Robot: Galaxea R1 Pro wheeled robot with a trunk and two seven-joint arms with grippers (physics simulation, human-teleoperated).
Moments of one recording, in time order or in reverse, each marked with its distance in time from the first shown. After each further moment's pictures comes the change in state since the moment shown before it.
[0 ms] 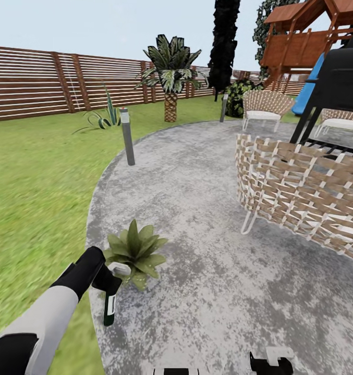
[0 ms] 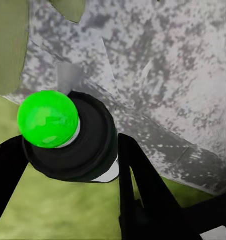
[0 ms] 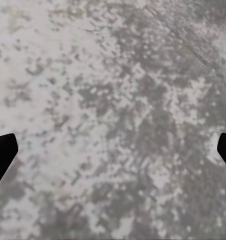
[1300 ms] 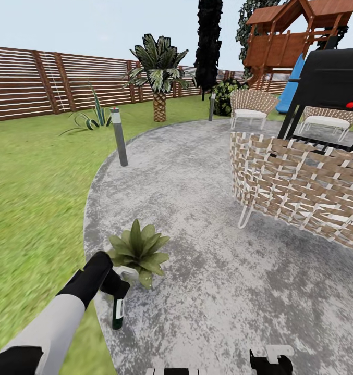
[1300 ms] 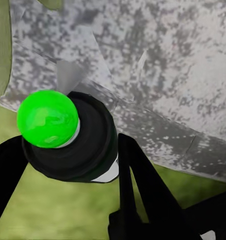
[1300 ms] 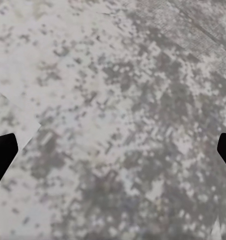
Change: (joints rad) left arm 0.056 -0.051 -0.003 -0.066 -0.004 -0.006 0.004; right arm 0.000 -0.003 0.000 -0.013 0.002 -0.001 0.000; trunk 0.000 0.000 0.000
